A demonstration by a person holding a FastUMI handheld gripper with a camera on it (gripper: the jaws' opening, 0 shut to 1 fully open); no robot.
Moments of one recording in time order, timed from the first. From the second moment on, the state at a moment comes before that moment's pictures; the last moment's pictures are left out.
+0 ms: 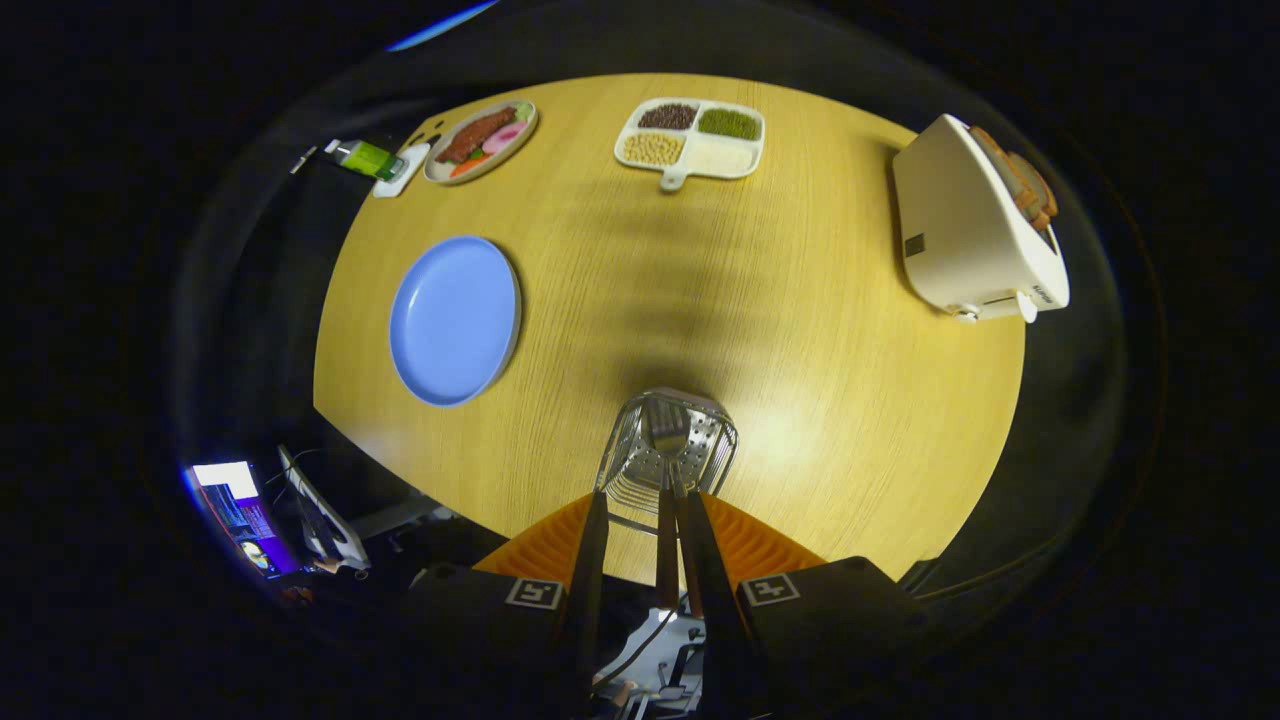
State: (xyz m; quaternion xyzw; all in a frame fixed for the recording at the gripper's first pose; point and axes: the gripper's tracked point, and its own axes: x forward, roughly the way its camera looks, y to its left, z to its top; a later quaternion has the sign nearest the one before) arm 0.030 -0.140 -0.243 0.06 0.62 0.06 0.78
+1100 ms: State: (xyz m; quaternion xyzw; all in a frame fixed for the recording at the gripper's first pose) arm -0.027 -0.142 0.045 0.06 0.04 -0.08 0.99
